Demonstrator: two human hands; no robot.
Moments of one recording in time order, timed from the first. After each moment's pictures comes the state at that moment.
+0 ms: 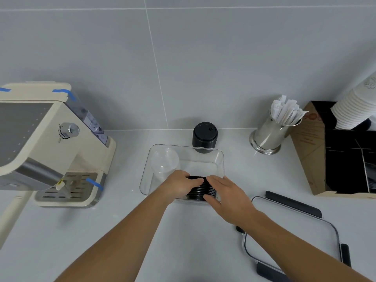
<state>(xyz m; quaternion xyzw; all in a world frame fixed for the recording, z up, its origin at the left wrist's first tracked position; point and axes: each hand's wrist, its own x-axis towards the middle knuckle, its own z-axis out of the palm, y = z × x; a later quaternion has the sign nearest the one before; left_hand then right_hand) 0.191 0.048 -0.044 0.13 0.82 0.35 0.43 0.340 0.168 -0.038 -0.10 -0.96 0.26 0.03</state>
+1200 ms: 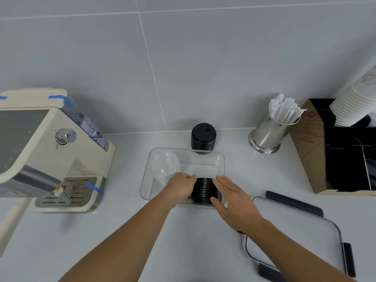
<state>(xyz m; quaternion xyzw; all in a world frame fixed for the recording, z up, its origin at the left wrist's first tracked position) 0.202 0.058 -0.036 0.06 0.81 0.39 0.43 0.359 0.172 -0.052 -0.15 -0.95 0.27 0.07</state>
